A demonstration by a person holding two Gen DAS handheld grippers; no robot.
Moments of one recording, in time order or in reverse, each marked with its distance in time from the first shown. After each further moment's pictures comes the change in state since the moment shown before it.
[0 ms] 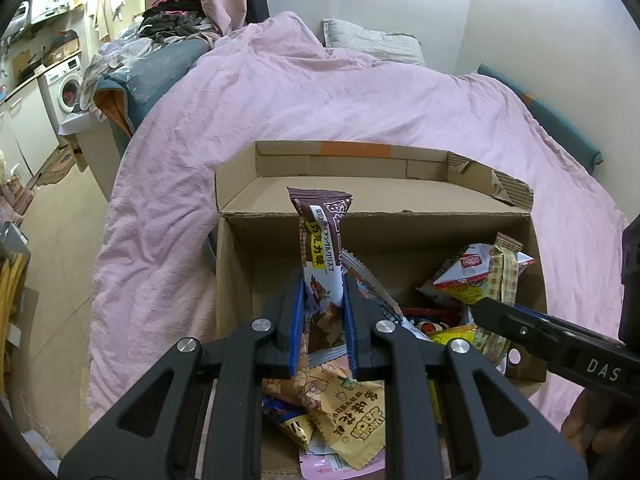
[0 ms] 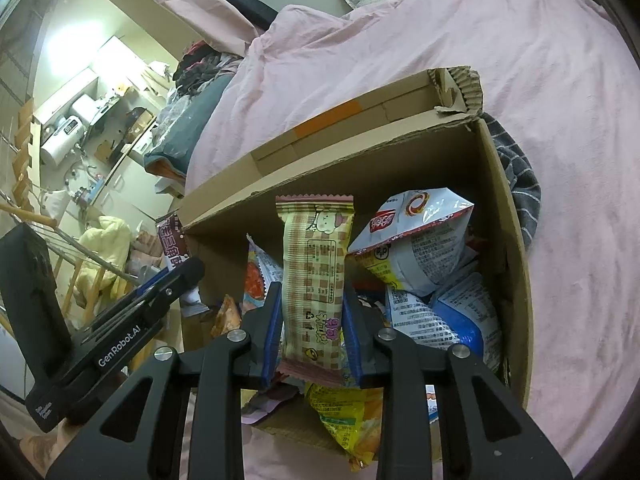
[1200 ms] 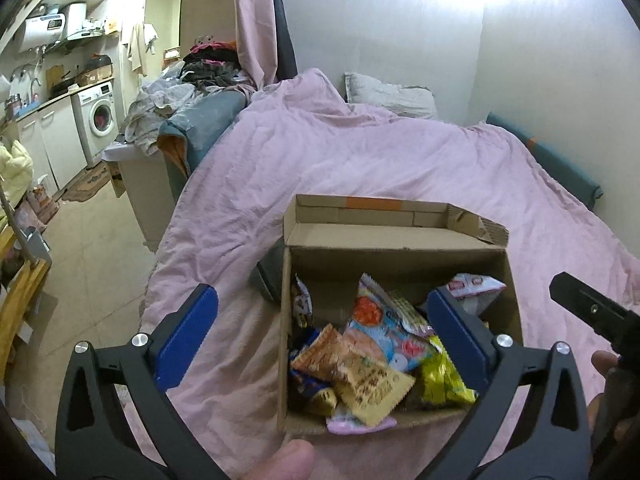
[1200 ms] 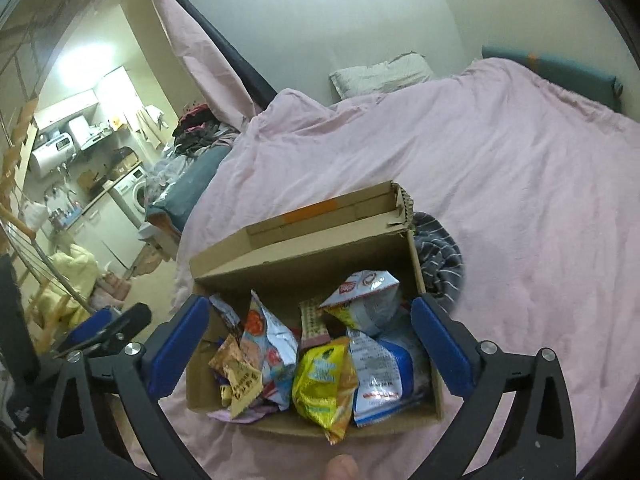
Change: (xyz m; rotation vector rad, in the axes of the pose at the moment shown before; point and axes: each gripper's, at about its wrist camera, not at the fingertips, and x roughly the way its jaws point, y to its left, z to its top) left arm -0.096 0.017 -0.018 -0.036 -0.189 0.062; right arm -0.100 0.037 -0.026 -0.125 -0.310 -0.171
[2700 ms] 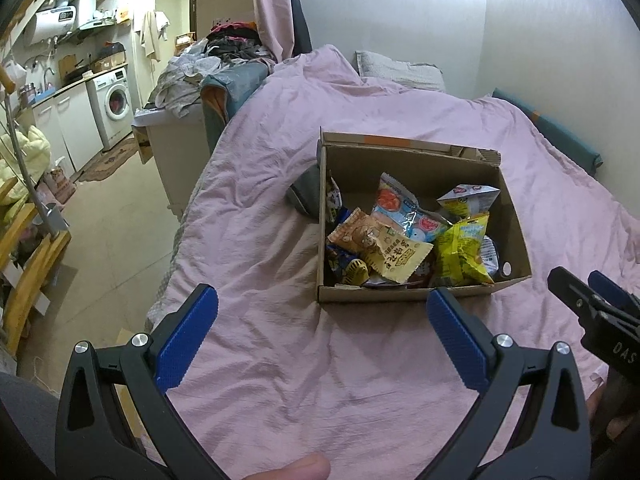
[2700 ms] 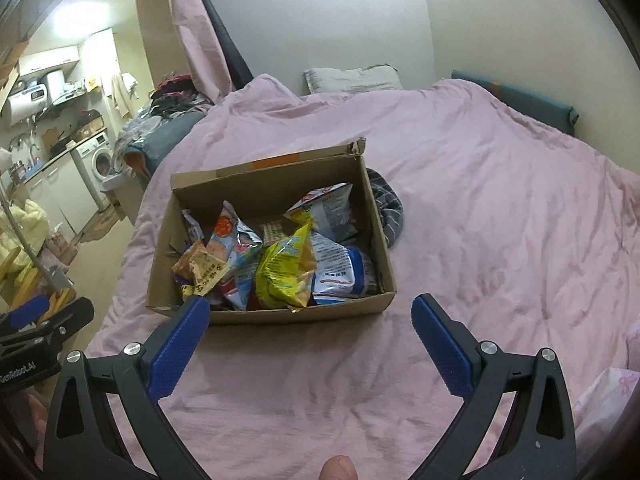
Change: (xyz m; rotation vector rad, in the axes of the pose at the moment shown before) left arm -0.062 0.018 -0.102 0.004 0.063 0.052; right arm -0.052 0.024 -0.099 -0.104 0.008 -0.208
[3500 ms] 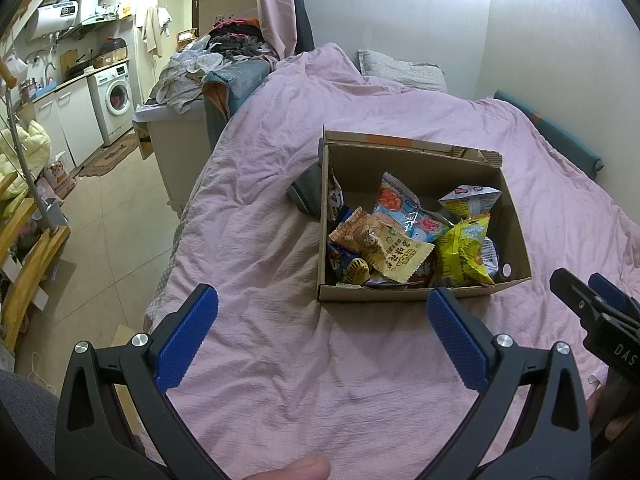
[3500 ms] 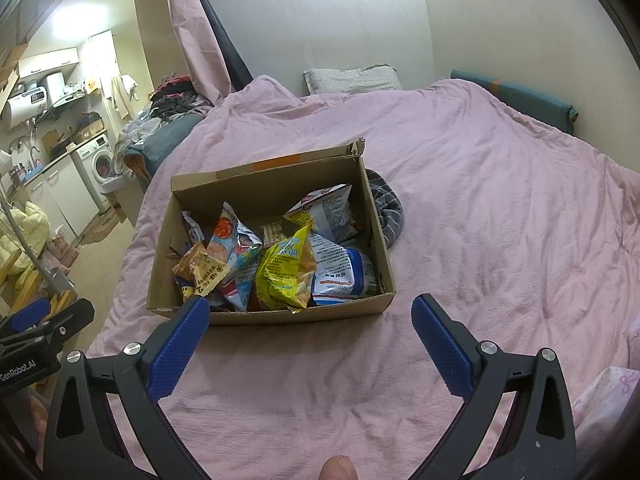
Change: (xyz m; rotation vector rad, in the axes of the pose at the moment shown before) left arm 0.000 0.000 0.000 -0.006 0.002 0.000; right arm -0.001 -0.002 0.000 -0.004 -0.005 0.003
